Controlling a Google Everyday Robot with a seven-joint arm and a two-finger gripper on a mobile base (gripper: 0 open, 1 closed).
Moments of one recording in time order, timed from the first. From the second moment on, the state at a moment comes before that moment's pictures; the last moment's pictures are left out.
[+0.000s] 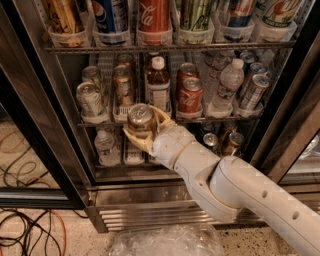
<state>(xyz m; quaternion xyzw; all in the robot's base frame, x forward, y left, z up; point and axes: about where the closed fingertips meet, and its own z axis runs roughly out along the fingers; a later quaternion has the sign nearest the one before) 0.534 0.037 0.863 -0.34 0.59 0.17 0.71</state>
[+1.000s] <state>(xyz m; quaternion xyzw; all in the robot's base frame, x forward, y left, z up) 0.483 0.035 0.854 -0.42 0.59 0.22 0.66</state>
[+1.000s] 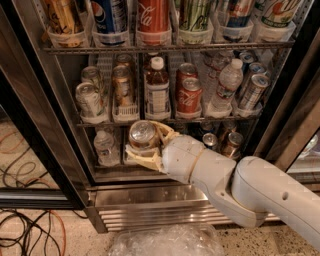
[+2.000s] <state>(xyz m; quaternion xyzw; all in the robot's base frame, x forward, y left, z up) 0.450 -0.001 0.849 -0.38 0.61 0.20 0.67</state>
